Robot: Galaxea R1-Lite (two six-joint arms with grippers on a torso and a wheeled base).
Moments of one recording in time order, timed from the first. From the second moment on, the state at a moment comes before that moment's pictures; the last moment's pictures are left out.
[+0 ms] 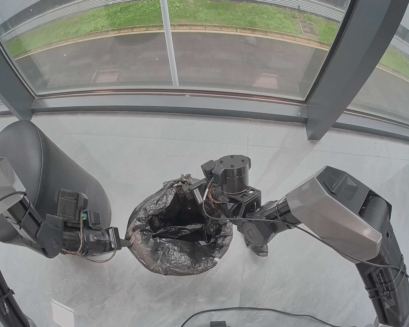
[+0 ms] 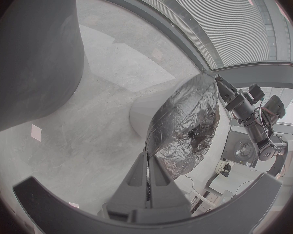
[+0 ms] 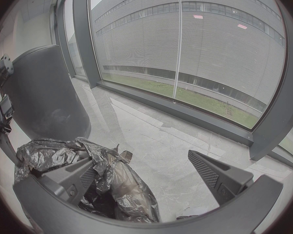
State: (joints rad) left arm -0.11 2.01 -0.60 -0.55 -0.44 -0.39; right arm 0.68 2.54 -1.57 -0.81 -0.26 -0.21
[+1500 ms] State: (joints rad) left arm -0.10 2.16 -0.71 -0.57 -0.45 -0.38; right arm 0.70 2.55 -1.56 -0.84 -0.26 -0.21
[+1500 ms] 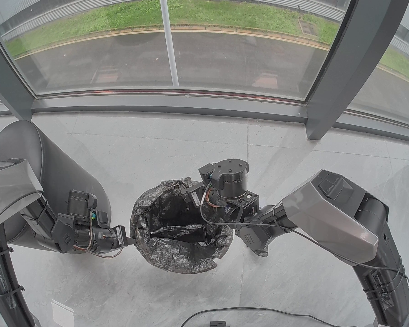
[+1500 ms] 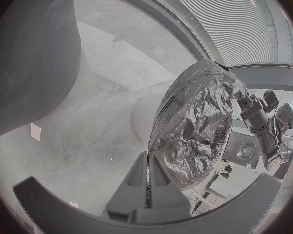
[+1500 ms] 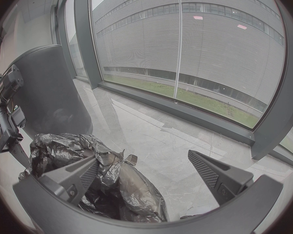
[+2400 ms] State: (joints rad) left arm -0.11 2.18 -0.72 -0.57 -0.44 -0.41; right arm 0.69 2.56 -1.56 -0.86 -0.26 -0.21
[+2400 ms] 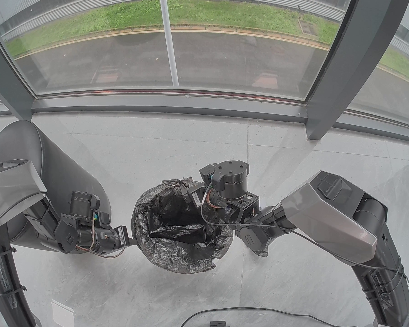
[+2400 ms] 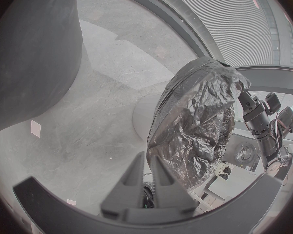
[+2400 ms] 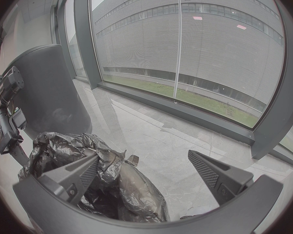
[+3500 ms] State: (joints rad) left arm -0.11 1.97 -0.53 -0.75 -0.44 -0.46; right arm 0.70 2.52 -1.48 -0.87 -0.28 -0.20
